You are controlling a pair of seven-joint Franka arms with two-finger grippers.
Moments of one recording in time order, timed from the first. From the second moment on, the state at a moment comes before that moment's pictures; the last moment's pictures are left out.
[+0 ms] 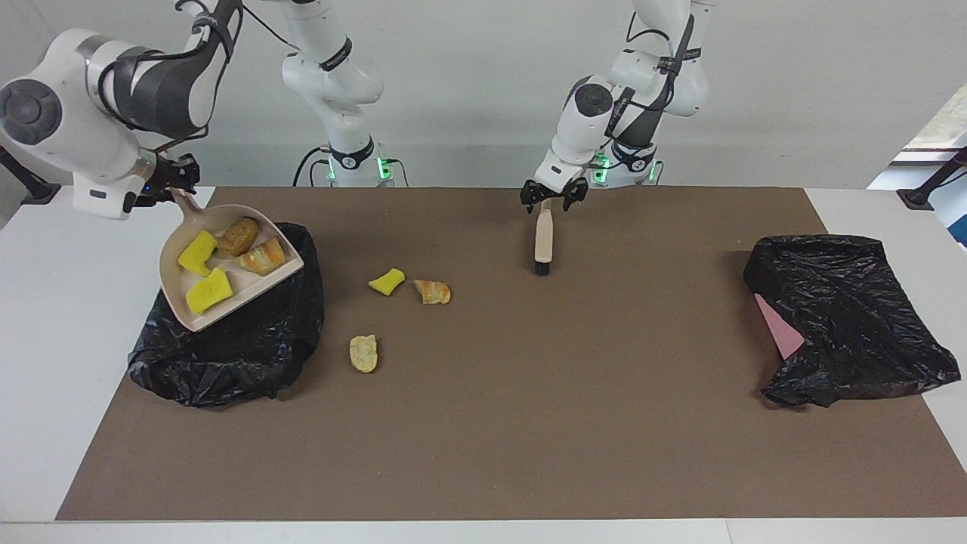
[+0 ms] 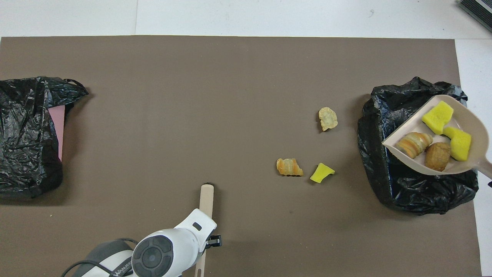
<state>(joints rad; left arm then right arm) -0.72 -0.26 -0.02 -2.59 -0.25 2.32 -0.68 -0.23 0.23 -0.02 -1.48 -0.29 1.18 -0.87</state>
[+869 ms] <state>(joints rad) -0.29 -0.06 -0.01 -2.27 -0.20 2.24 -0.23 -0.10 0.40 0.00 -1.21 -0.67 0.96 -1.03</state>
